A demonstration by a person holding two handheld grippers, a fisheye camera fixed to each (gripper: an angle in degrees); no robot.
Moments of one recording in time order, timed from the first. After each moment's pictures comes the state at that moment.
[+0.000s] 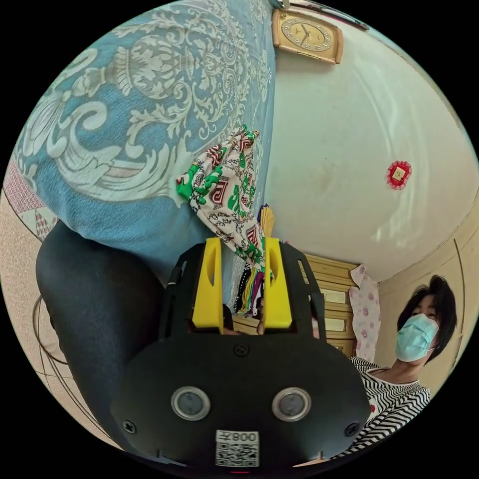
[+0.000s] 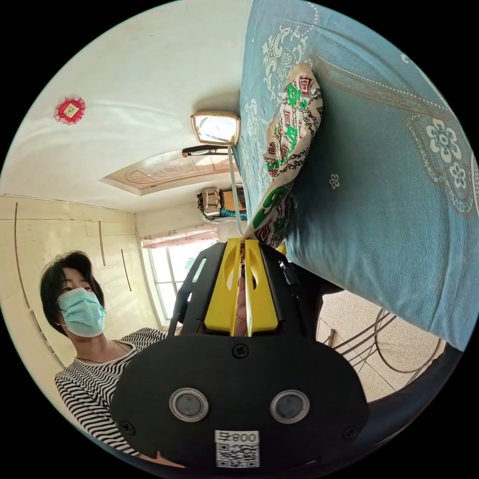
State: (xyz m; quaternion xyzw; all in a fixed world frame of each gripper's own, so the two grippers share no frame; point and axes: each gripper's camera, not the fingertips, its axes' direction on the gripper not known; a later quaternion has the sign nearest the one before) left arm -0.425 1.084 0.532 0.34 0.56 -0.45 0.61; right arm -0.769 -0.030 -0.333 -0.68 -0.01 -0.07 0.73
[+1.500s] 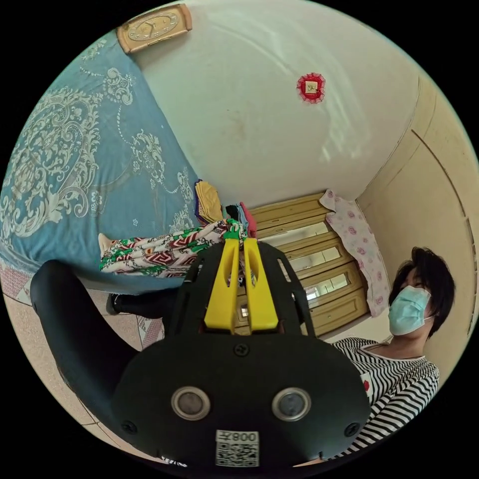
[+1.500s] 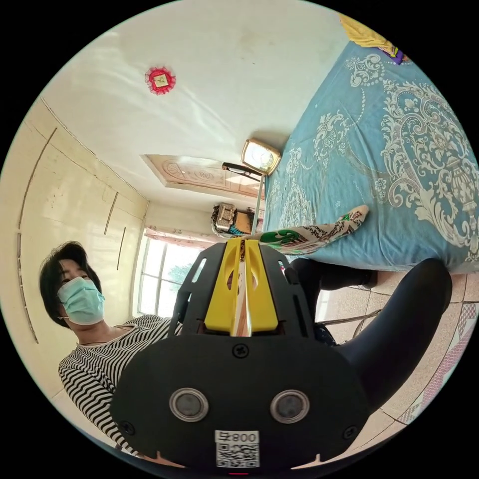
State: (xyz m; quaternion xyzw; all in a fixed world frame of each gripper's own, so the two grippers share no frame) left arm -0.340 1.051 0.215 0.43 0.54 -0.21 0.69; right arm -0.841 -0.325 -0.625 -0.59 -0.11 -0.19 0.78
